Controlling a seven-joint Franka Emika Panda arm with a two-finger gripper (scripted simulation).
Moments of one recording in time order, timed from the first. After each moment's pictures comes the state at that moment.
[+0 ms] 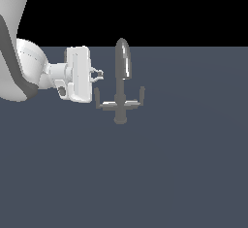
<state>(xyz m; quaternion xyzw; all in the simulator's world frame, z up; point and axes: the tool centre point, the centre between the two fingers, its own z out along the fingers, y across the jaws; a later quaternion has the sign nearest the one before) 0.054 0.085 0.192 0.17 -0.68 0.70 0.15</state>
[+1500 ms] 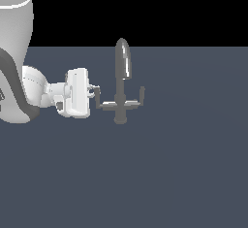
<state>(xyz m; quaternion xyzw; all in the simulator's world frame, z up) 0.055 0.102 0.131 0.29 -0.61 0.69 0.26</state>
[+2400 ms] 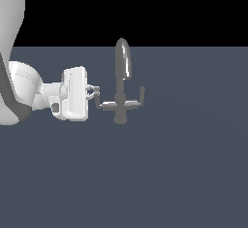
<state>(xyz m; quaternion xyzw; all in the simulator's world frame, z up) 0.020 0.097 0.142 0.29 -0.61 0.69 0.26</state>
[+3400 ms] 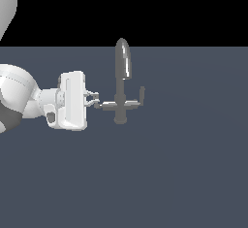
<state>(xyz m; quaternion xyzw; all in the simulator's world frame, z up) -0.022 0.092 0.134 0.28 -0.62 0.69 0.25</state>
